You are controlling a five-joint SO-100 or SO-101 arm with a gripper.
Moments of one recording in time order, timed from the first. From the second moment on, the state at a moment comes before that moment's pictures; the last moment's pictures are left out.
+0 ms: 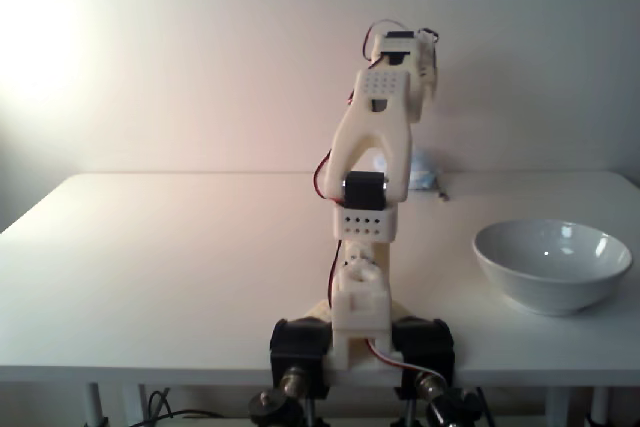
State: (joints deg) arm 10.2 35.2 15.1 56.7 84.4
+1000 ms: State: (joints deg) arm 14.3 23.7 15.1 56.9 83.8
